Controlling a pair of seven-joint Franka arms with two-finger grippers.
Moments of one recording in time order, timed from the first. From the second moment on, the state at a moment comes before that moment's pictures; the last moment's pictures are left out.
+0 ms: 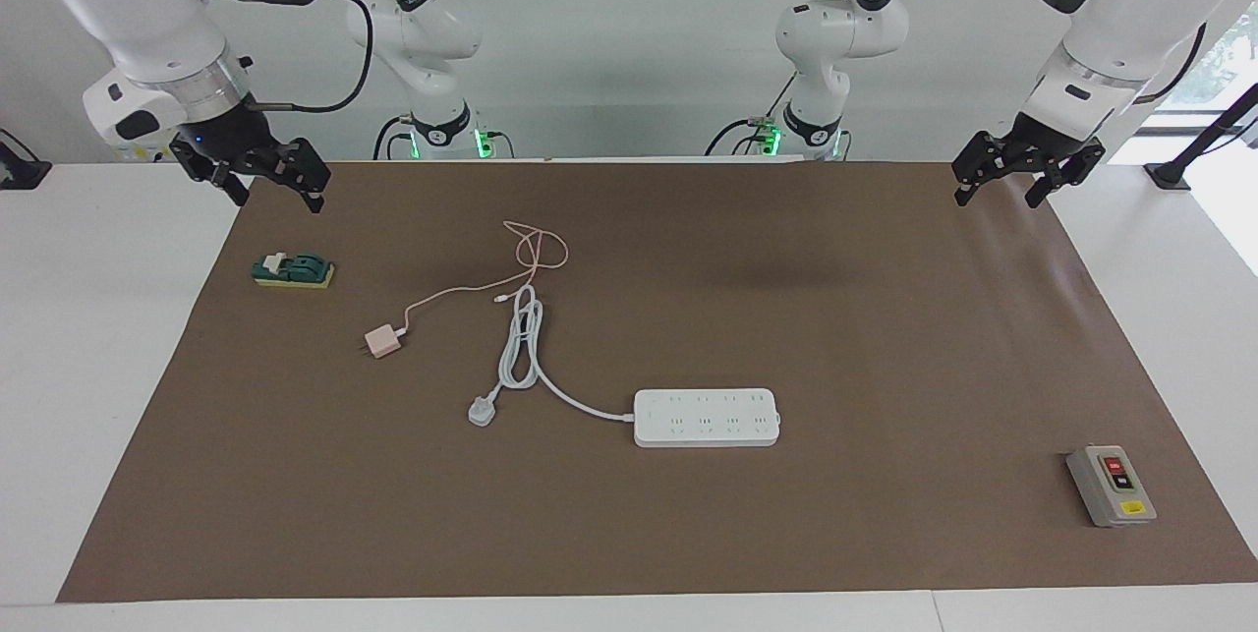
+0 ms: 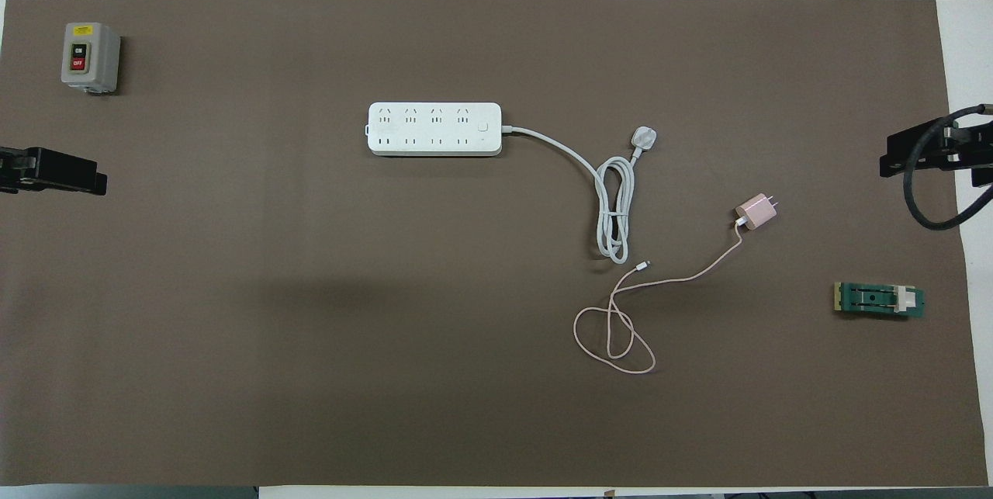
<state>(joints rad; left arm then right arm) 0.02 -0.04 -0.03 -1.66 -0.03 1.63 0.09 -0.19 0.03 0.13 -1.56 -0.02 1.54 0.08</state>
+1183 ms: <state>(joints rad) -0.03 -0.06 -0.05 -2.00 -1.04 1.80 0.23 -0.16 0.06 0.13 -1.64 0.15 1.58 0.83</state>
